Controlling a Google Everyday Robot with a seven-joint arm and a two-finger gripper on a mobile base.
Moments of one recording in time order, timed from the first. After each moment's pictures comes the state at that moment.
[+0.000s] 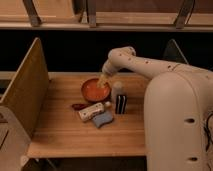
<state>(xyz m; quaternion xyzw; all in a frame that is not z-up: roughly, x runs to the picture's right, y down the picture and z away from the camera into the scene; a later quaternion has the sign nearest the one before) -0.012 -0.080 0.882 -0.17 -0.16 0.22 0.95</state>
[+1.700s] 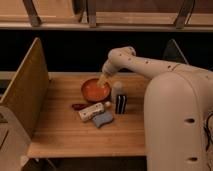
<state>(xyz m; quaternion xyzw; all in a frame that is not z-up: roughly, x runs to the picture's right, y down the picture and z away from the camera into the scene) -0.012 -0.080 0.882 -0.17 -0.16 0.22 0.95</state>
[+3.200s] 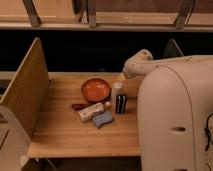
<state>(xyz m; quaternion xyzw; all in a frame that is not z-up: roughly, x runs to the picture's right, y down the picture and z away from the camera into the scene) 0.153 -0.081 0.880 -0.05 0.02 0.48 0.87</state>
